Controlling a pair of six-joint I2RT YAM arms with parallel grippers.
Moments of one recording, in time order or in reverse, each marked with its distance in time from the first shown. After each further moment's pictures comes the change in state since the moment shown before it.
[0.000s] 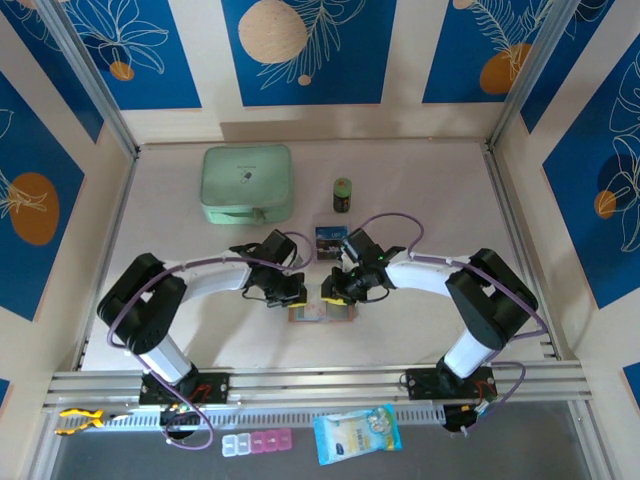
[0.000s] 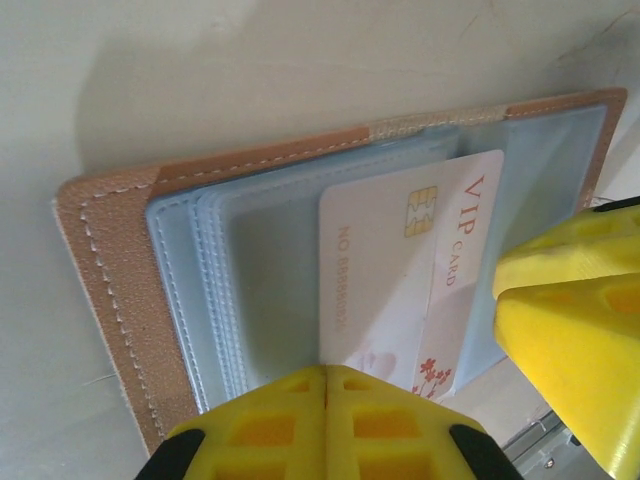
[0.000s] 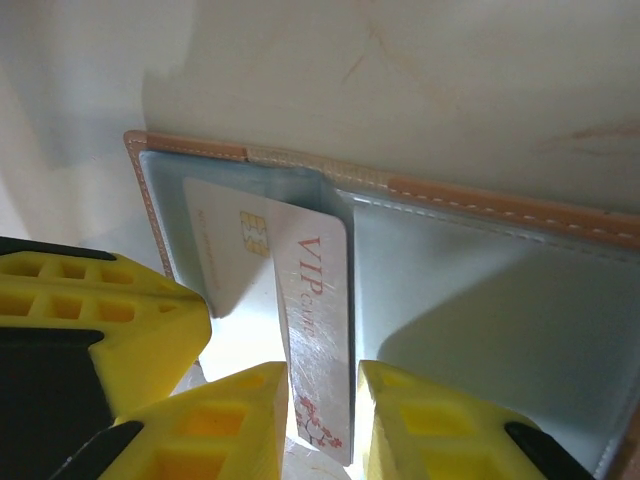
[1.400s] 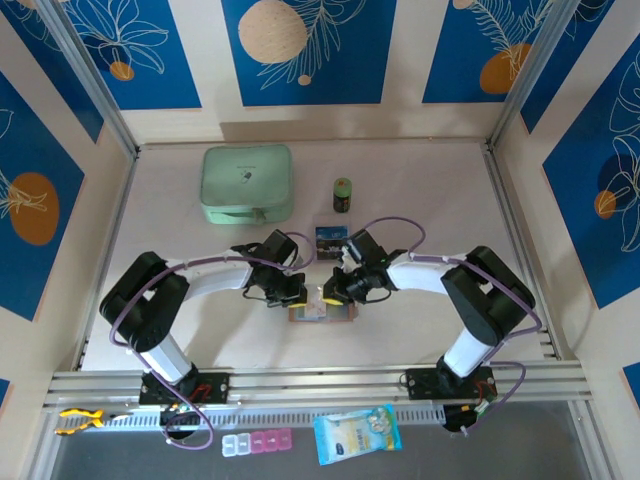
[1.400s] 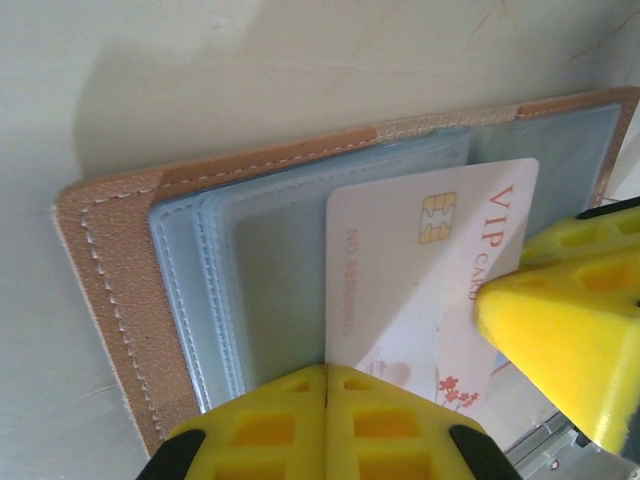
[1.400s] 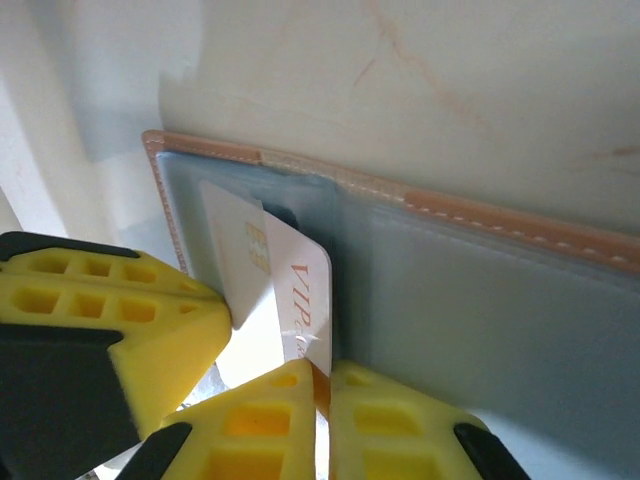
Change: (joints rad) left arm 0.000 0.015 0.006 -0.003 0.000 0.007; right arm -0.031 0.014 -0.047 0.106 -0.082 0.016
